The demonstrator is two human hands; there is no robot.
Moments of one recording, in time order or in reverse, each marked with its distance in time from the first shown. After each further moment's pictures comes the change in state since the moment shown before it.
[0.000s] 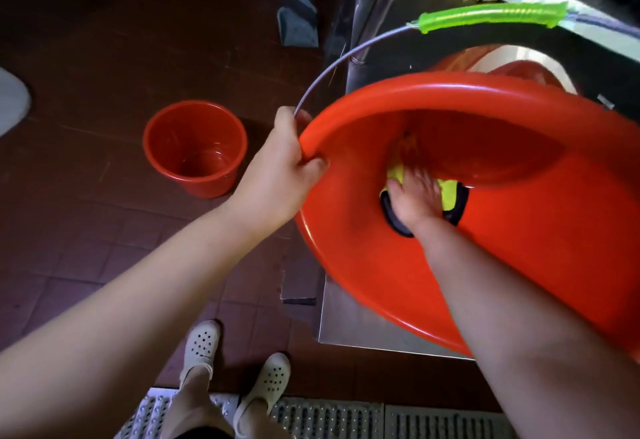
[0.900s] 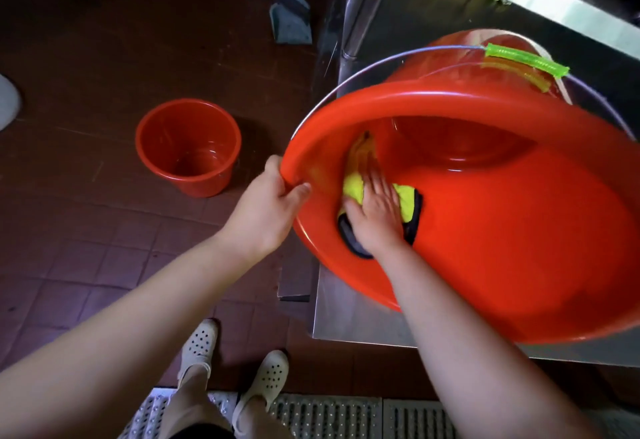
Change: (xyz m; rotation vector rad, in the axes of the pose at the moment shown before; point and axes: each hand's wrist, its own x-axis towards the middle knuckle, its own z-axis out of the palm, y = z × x) left_hand -0.030 -0.018 0.016 -0.027 -0.044 -0.218; right_hand -0.063 -0.036 0.008 0.184 0.020 -0.268
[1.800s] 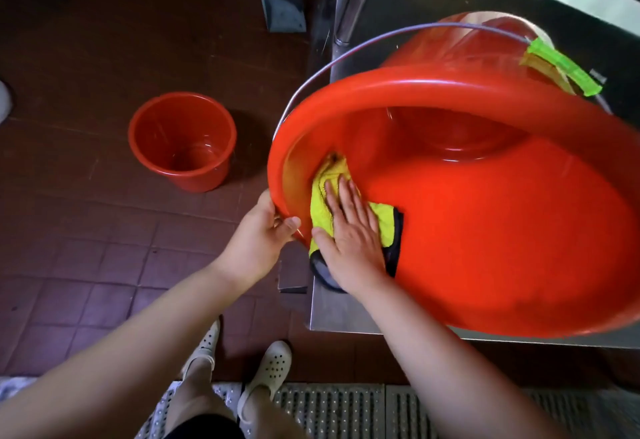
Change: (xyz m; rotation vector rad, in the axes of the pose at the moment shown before) left_hand -0.026 -0.052 0.022 -0.300 -0.147 -0.128; right_hand -0.062 -0.026 0.010 -0.012 0.001 -0.153
